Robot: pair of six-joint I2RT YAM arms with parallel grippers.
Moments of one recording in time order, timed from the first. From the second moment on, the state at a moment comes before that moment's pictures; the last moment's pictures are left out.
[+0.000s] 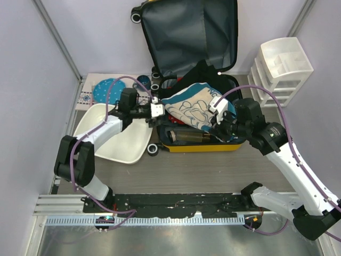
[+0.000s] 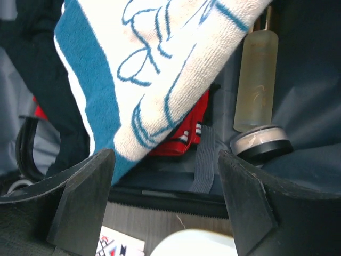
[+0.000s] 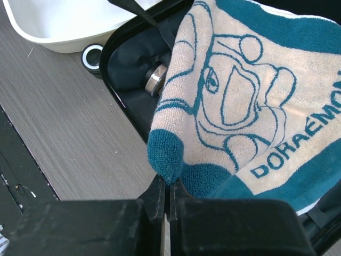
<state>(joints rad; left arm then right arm) -0.34 1.58 1.06 -0.01 0.86 0.88 0.53 1.00 1.20 -0.85 -0.29 -0.32</state>
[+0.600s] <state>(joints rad) -0.40 1.71 1.10 0.12 0.74 0.95 0.53 0.94 1.19 -0.86 -0.25 -0.30</state>
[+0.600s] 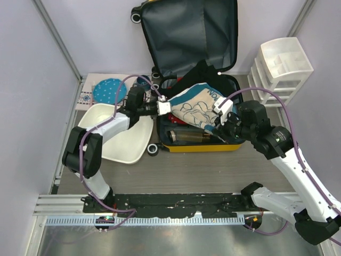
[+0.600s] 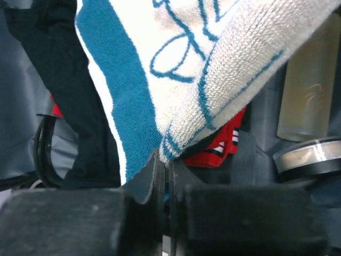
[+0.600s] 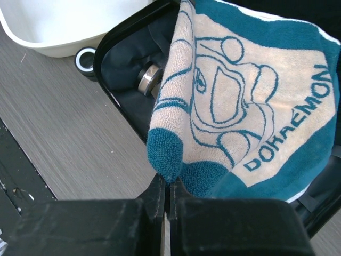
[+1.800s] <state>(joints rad) 0.26 1.58 1.48 0.16 0.47 0.42 0.65 1.90 2.04 -0.20 -0.35 -0.04</state>
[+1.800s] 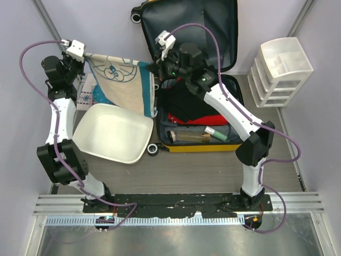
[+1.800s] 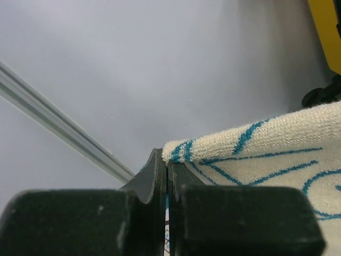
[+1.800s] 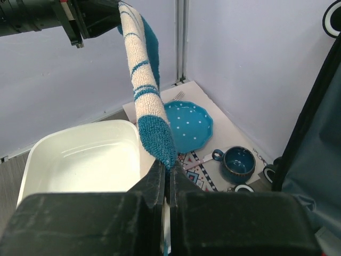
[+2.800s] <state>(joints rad) 0.76 1.27 1.22 -0.77 1.06 1.19 0.89 1.67 1.51 -0.17 -0.49 -0.10</state>
